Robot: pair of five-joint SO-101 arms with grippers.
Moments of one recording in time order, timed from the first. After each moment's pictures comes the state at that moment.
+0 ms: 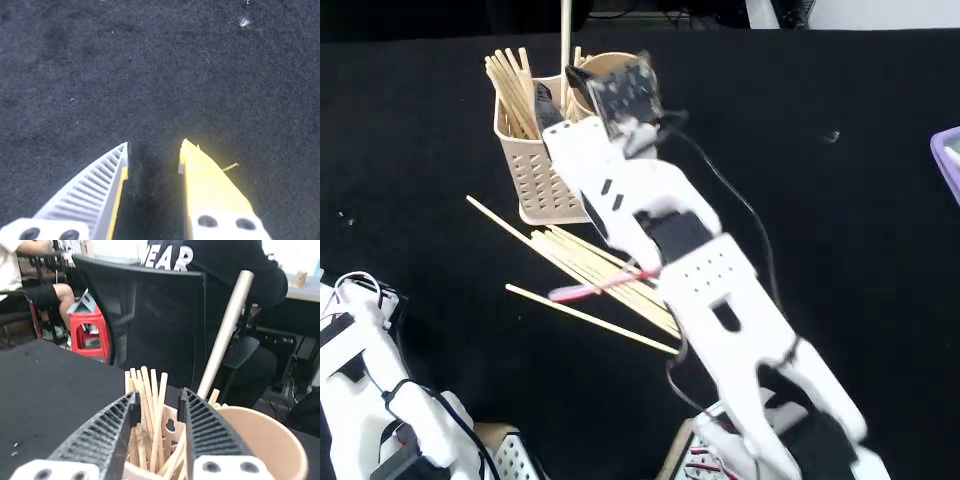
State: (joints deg) left arm -48.4 -36.9 69.6 29.1 22.5; right arm -31.1 -28.3 32.9 10.8 1.5
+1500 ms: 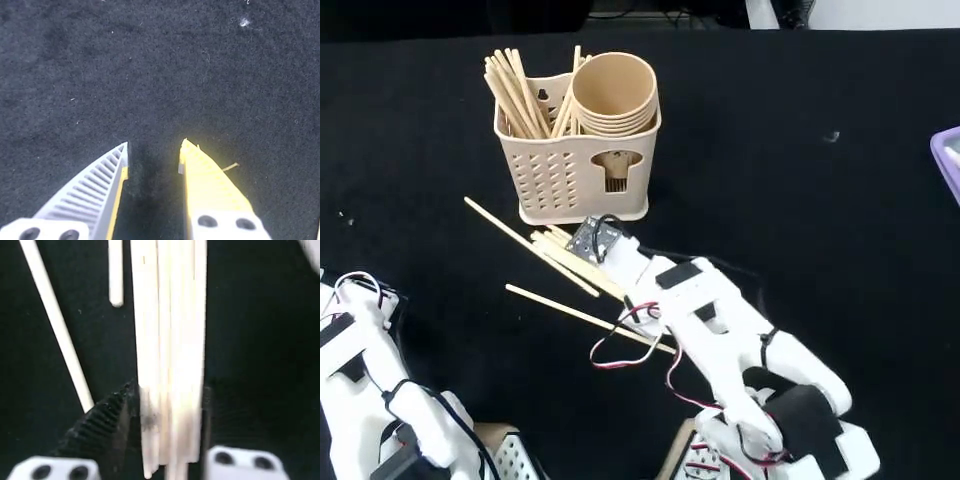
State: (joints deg) left arm -48.4 -36.9 69.6 29.1 22.5; right arm -27.3 -15.9 59.8 42.2 31.9
